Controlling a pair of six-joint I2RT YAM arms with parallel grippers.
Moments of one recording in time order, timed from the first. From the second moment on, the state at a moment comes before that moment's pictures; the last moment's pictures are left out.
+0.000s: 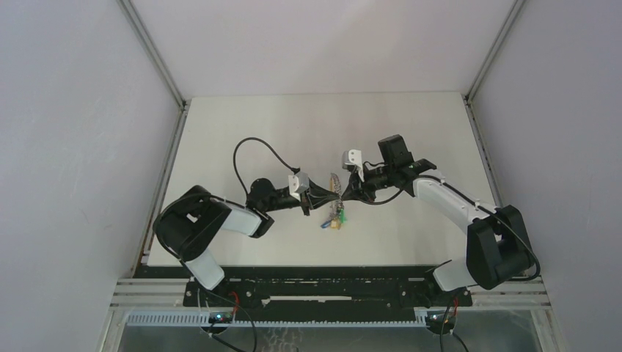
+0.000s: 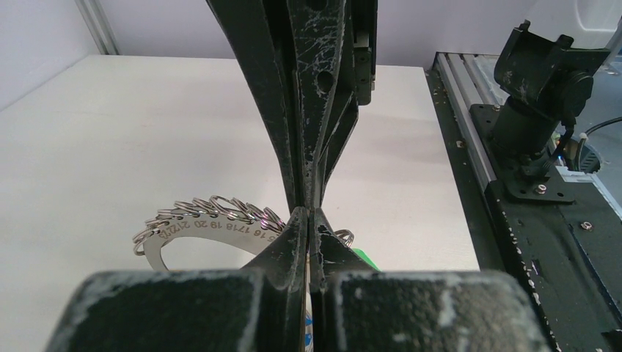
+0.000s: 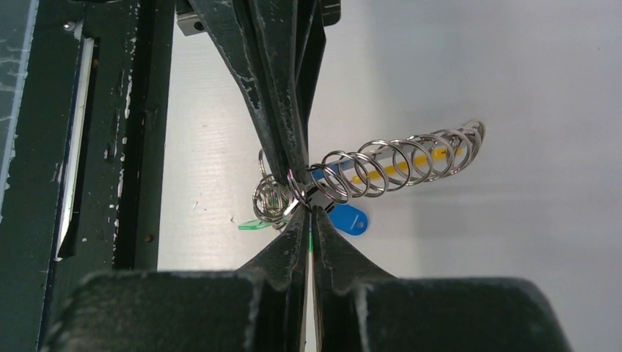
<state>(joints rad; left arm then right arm) -0.66 1.68 0.49 1.38 0.79 -0.13 0.41 1.42 0.95 -0.44 -0.96 -0.70</state>
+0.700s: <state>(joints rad) -0.66 1.66 0.49 1.39 0.79 -0.13 0.38 1.38 0.94 -0.45 -0.92 -0.68</state>
